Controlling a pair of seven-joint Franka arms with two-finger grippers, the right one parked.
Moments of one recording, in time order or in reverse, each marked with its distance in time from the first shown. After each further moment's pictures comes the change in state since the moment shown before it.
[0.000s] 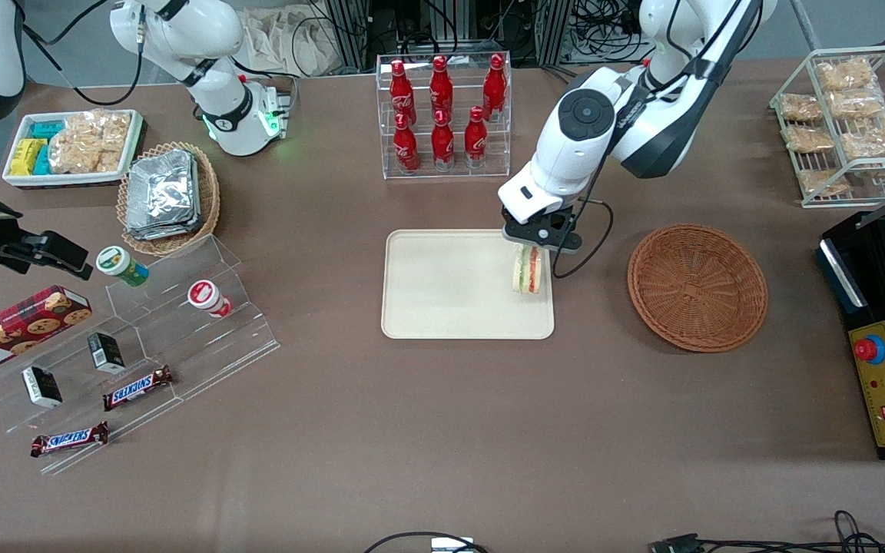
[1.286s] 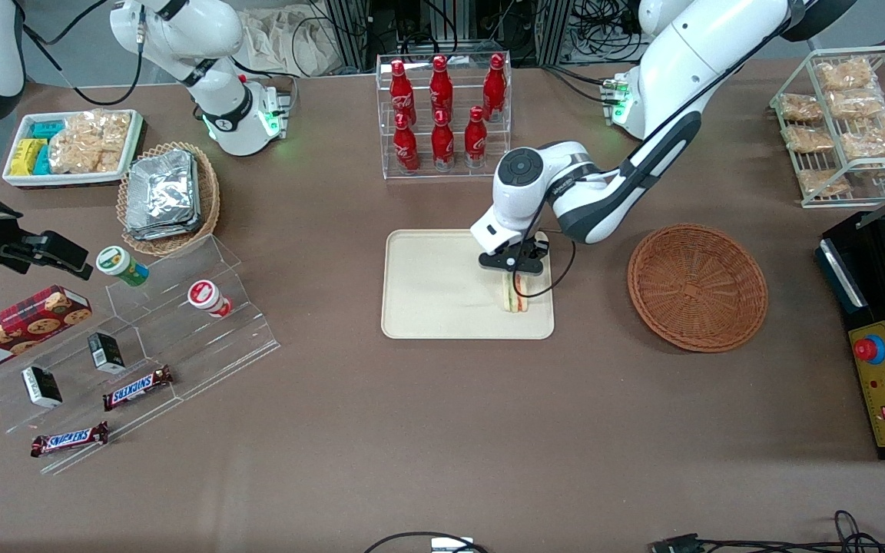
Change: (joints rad) arm -0.066 0.404 0.001 0.018 0.607 0.121 -0.505
